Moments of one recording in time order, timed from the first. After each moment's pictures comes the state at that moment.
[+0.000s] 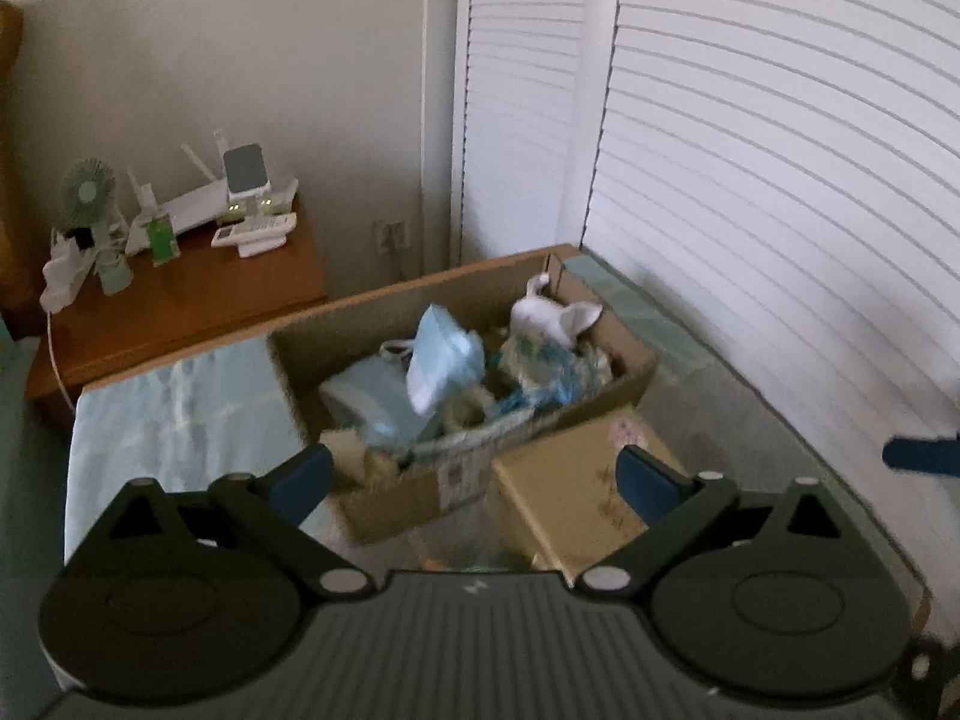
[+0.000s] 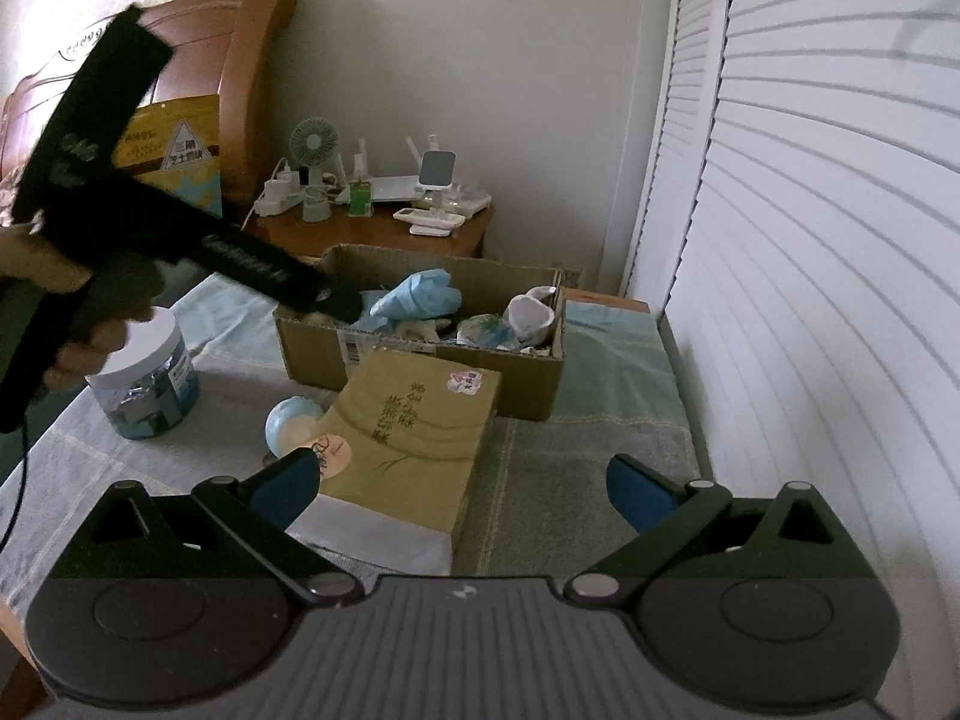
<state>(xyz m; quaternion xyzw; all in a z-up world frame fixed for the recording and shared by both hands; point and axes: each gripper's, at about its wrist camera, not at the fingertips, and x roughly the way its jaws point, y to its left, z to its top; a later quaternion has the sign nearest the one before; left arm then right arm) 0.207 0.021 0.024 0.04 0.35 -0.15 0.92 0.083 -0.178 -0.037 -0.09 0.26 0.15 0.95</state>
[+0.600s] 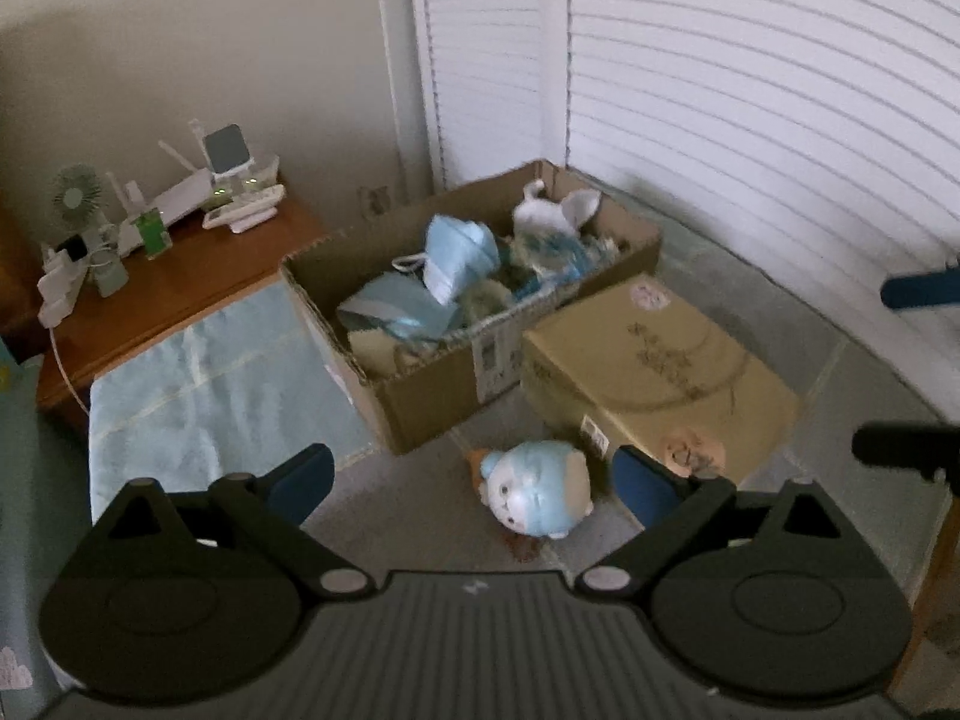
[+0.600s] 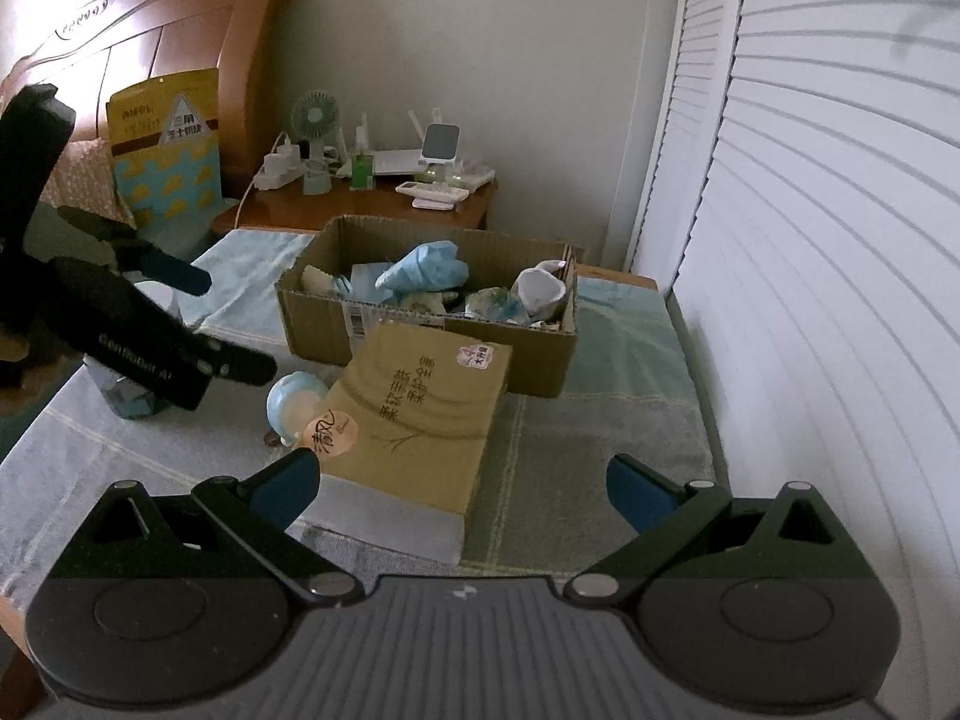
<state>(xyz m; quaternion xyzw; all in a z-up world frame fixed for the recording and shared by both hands) 0.182 0.042 -0.010 0.11 0.37 -0.18 0.91 0.089 -0.168 -0.044 -0.10 0.29 0.15 0.94</state>
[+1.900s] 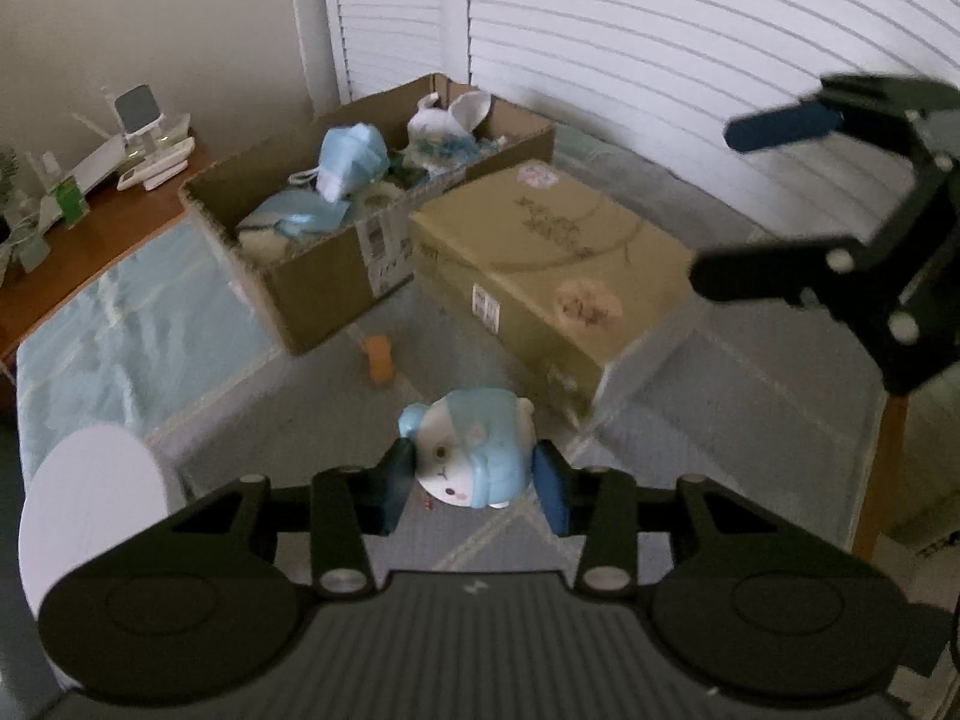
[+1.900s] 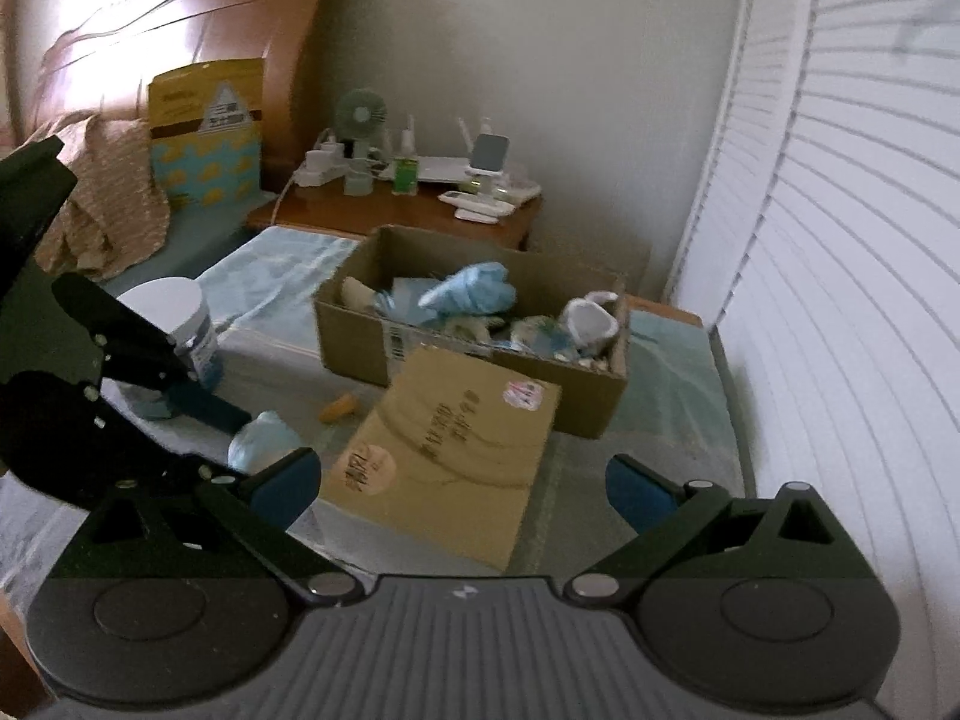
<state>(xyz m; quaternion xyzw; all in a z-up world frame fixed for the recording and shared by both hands) 0.147 0.034 -0.034 0.13 0.41 -0.25 0.87 0.104 -0.143 -0.041 -0.13 0.27 0.19 0.93</state>
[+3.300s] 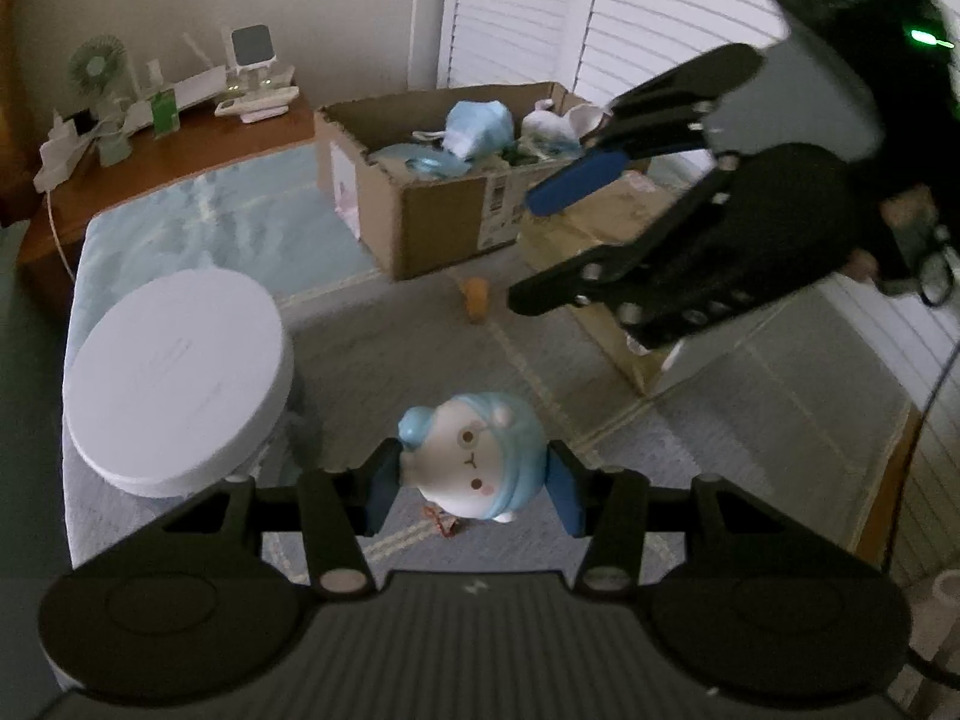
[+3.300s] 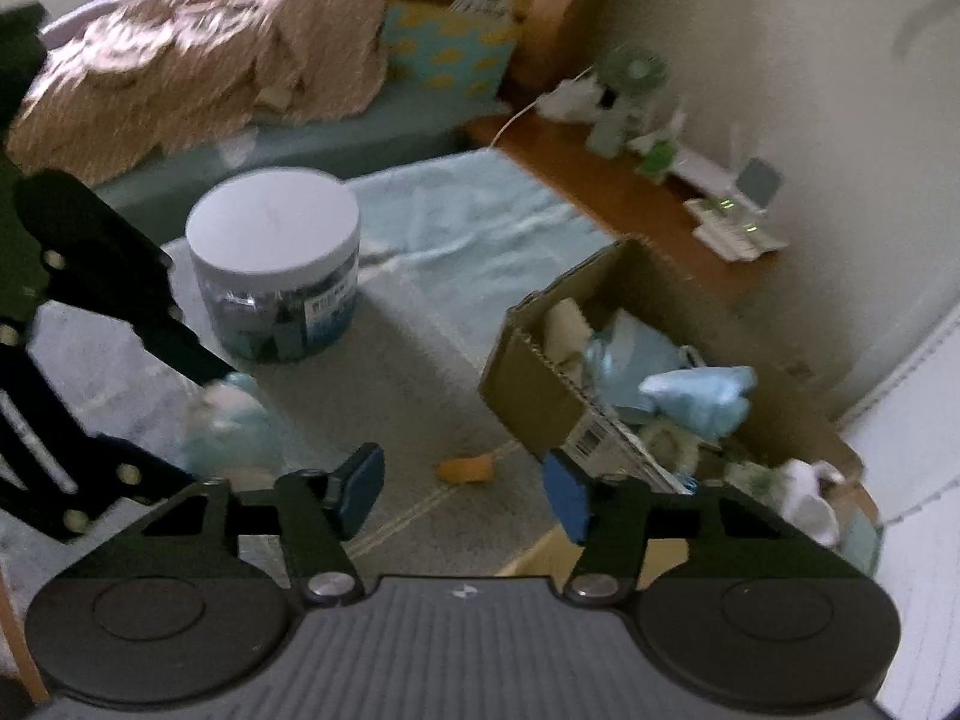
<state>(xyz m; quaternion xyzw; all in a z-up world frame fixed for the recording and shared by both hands) 0.127 0.089 -0.042 0.03 0.42 -0.19 0.89 0.185 -0.038 -0.058 -0.32 0.31 0.38 0.81</state>
